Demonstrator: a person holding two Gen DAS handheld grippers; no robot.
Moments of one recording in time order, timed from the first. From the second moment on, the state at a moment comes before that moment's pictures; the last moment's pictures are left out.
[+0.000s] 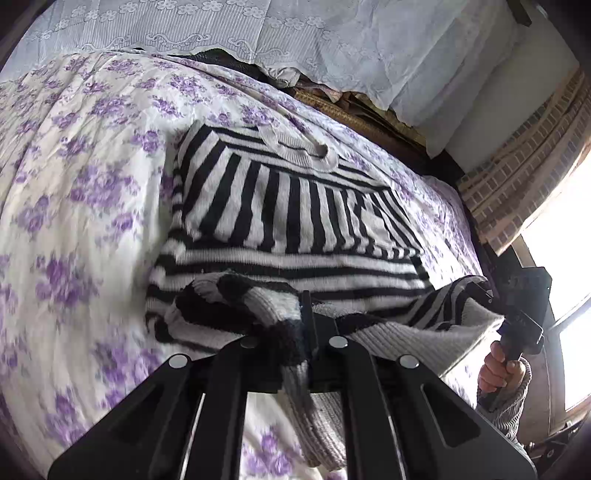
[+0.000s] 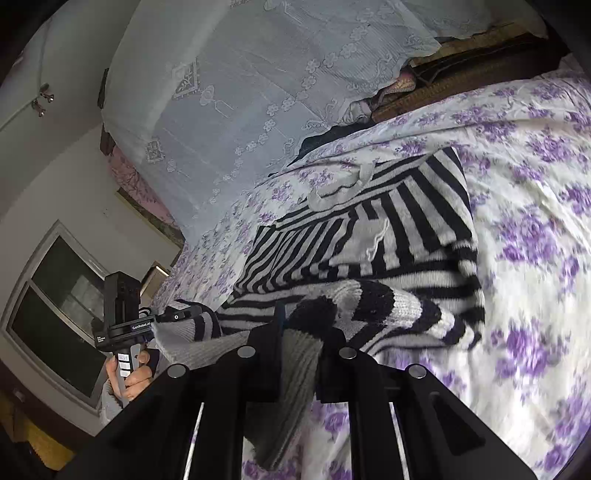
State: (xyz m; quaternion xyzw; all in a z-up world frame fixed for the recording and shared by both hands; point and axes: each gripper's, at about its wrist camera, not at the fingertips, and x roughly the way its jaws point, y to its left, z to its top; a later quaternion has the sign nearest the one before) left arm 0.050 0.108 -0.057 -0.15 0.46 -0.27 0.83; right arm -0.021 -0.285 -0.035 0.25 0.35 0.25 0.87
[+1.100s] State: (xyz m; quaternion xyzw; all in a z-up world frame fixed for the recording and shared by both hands) left arm 0.221 0.101 -0.086 -0.22 0.46 -0.20 0.83; right arm 0.177 -0.314 -0.064 0.33 0.37 0.18 0.85
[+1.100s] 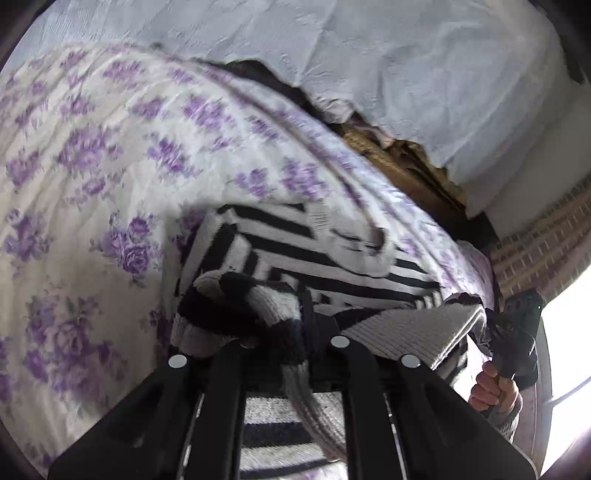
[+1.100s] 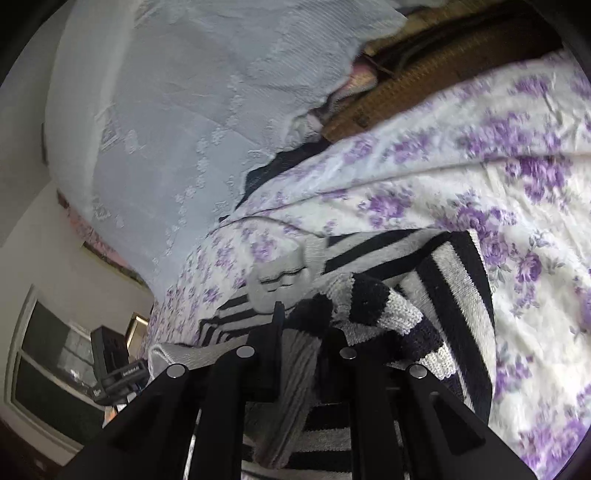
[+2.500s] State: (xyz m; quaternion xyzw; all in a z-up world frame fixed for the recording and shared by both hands) left arm 0.197 0.011 -0.063 0.02 0.35 -0.13 0.93; right arm 0.170 -0.266 -0.041 0.16 0.30 0.10 0.93
